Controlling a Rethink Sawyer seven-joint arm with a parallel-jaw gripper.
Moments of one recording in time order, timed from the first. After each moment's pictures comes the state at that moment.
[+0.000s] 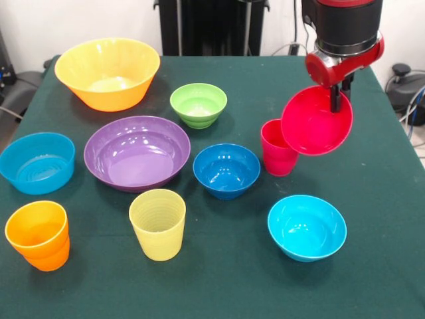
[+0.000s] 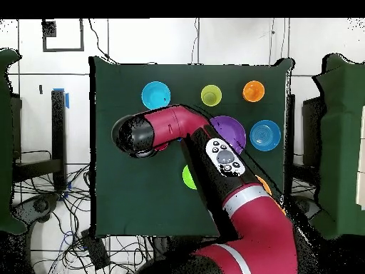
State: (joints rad) arm -0.43 -0.58 0.62 1.62 -0.44 0.76 1.56
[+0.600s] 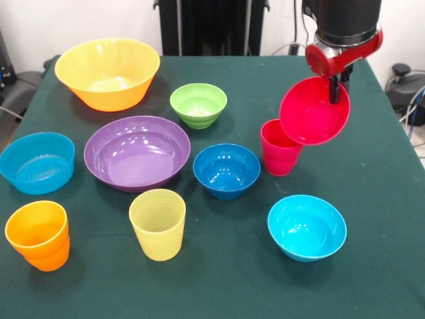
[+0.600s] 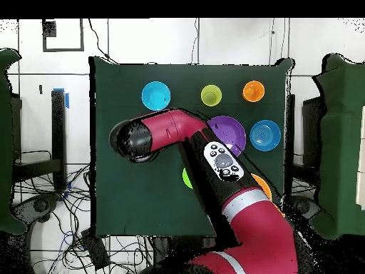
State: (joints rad) arm -0.43 -0.62 0.62 1.67 -0.44 0.76 1.56
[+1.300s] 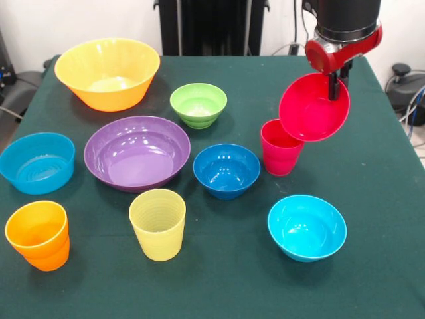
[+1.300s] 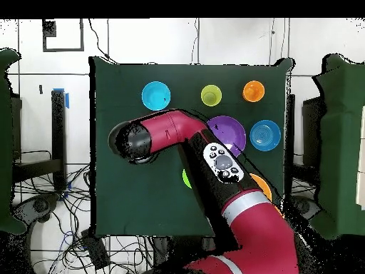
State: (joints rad) arm -0.43 -0.63 0.62 1.68 -0.44 0.76 1.56
